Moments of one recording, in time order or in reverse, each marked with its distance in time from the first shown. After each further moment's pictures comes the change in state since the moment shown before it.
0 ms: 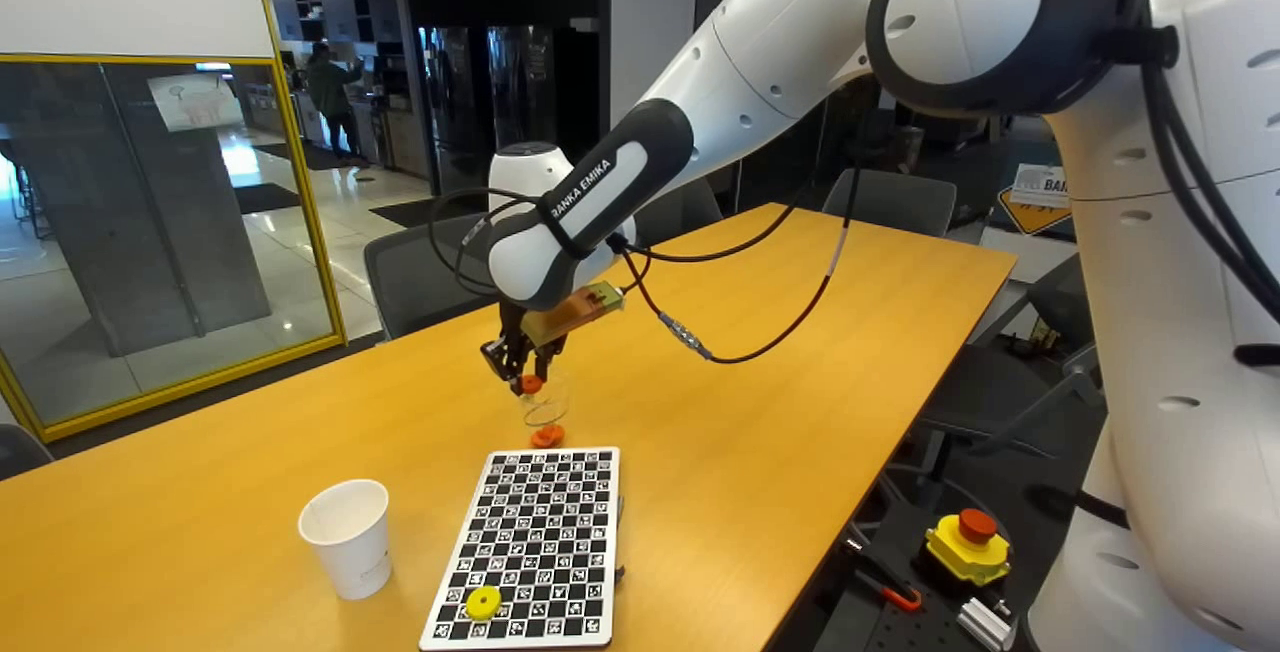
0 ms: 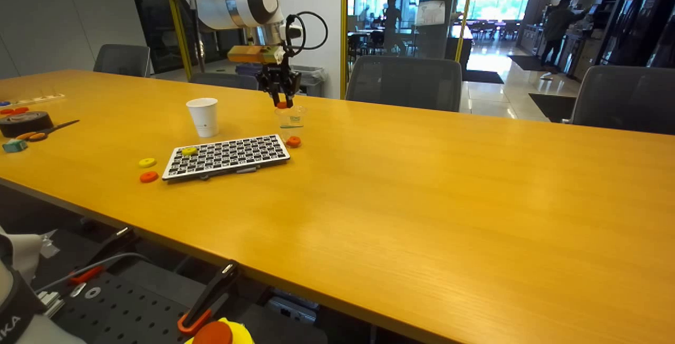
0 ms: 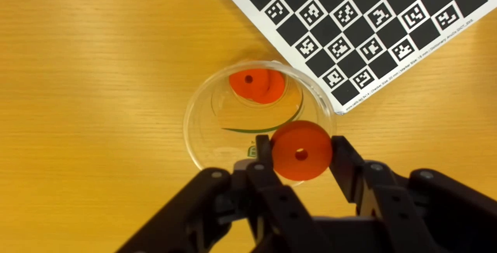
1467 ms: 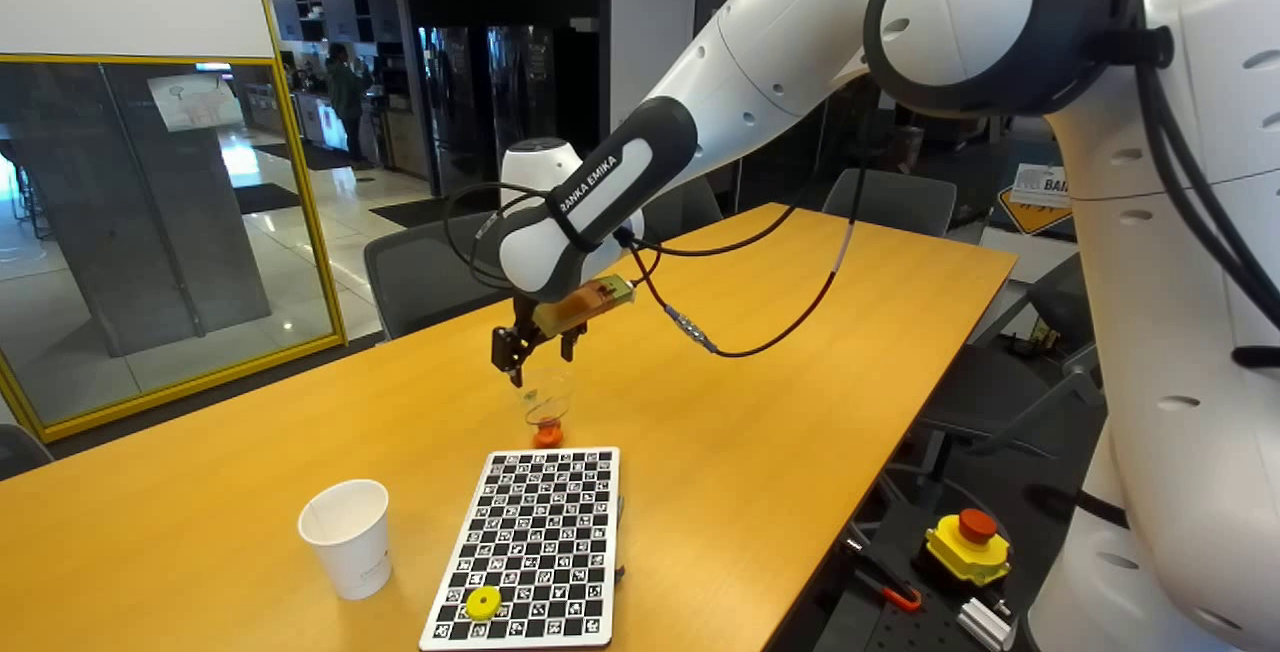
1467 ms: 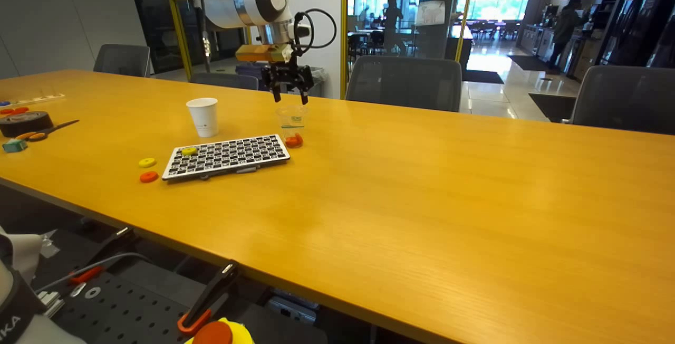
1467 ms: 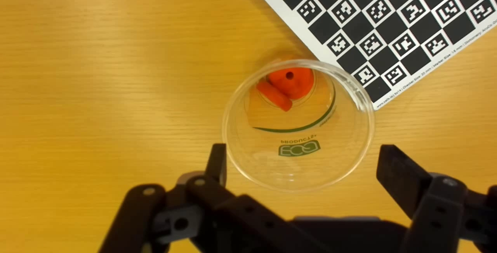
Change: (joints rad) arm -0.003 -0.003 -0.035 0.006 0.000 -0.018 -0.003
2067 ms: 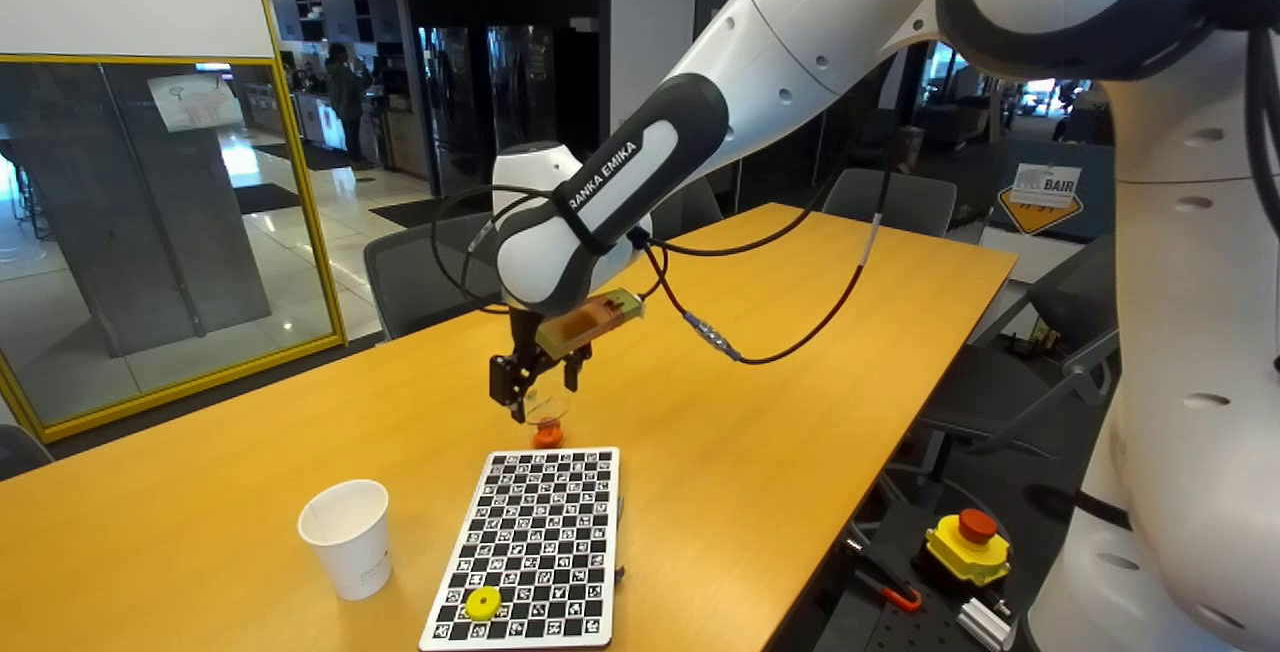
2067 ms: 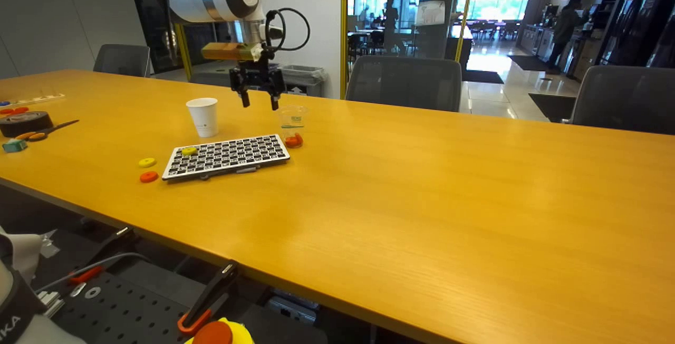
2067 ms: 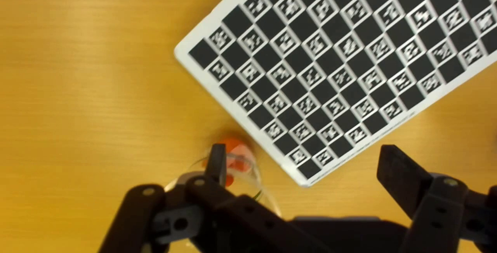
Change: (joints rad) arm 0.023 -0.122 0.069 -0.167 0.031 -0.056 -0.001
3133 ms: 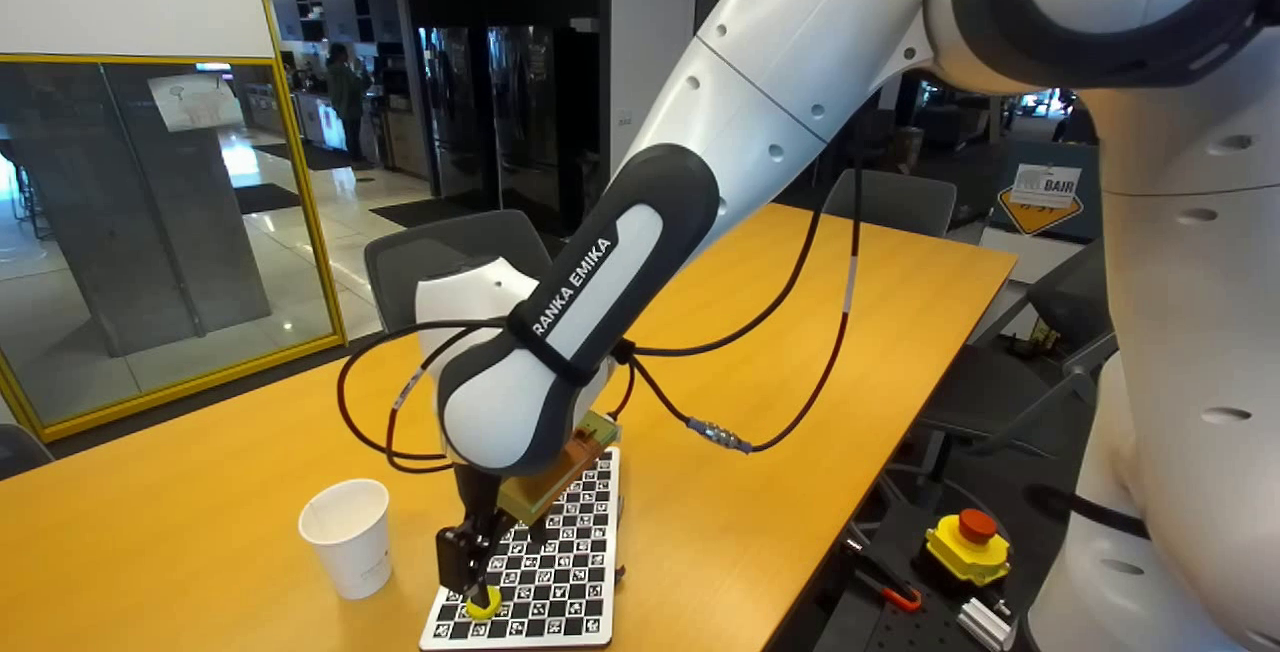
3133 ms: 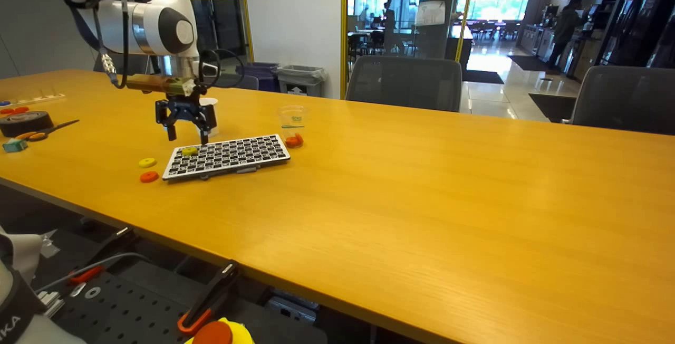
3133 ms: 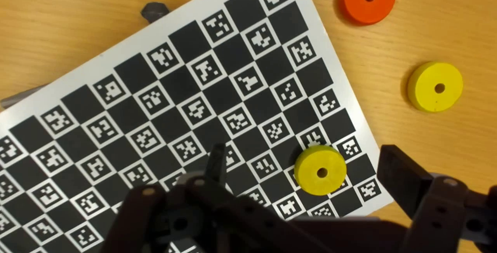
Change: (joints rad) arm 0.138 0.052 0.143 -0.143 0.083 0.056 0.008
